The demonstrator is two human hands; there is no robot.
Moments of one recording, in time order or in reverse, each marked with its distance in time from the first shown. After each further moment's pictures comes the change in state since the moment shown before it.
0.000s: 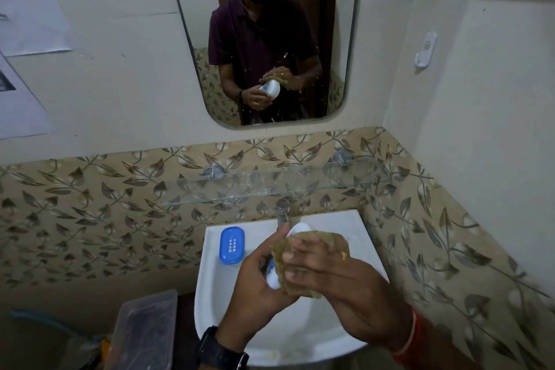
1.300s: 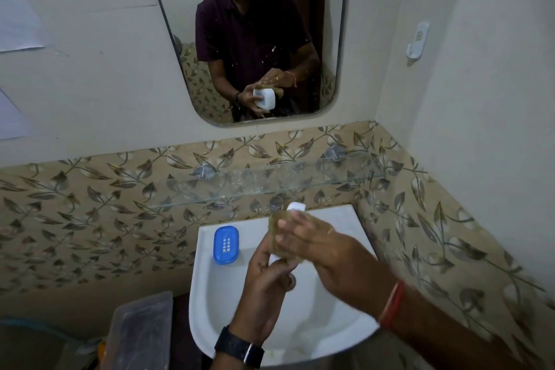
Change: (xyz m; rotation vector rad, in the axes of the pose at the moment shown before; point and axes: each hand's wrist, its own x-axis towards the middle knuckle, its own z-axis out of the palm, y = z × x) left_hand 0.018 -0.032 0.025 -0.651 0.035 -0.230; right_hand 0.015 0.033 -0.004 -0.296 -0.142 0.201
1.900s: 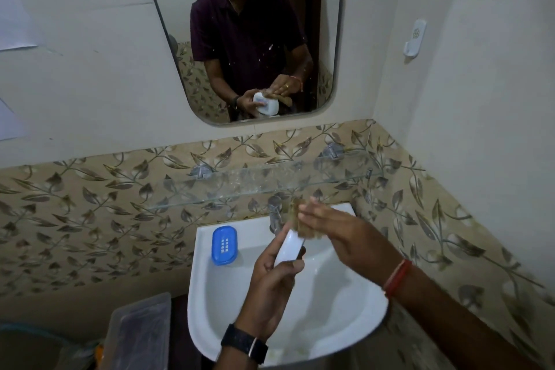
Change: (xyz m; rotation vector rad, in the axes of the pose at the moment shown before) left_hand 0.009 -0.013 -0.003 -0.031 -0.062 -0.060; right_hand 0.001 0.034 -0.014 0.033 -0.014 0.155
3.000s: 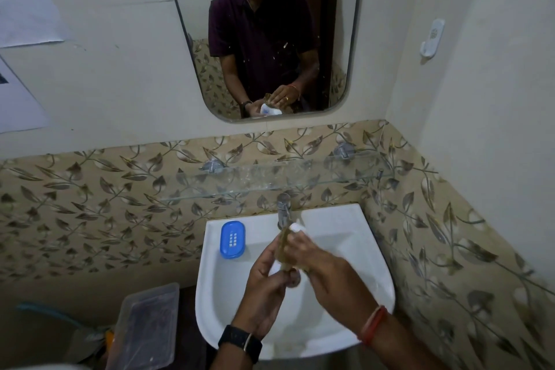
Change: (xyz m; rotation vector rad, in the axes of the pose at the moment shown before) left_hand -0.005 -0.021 -0.038 -0.018 0.058 -0.038; right_hand -0.026 -0.028 0.079 0.221 0.058 0.119
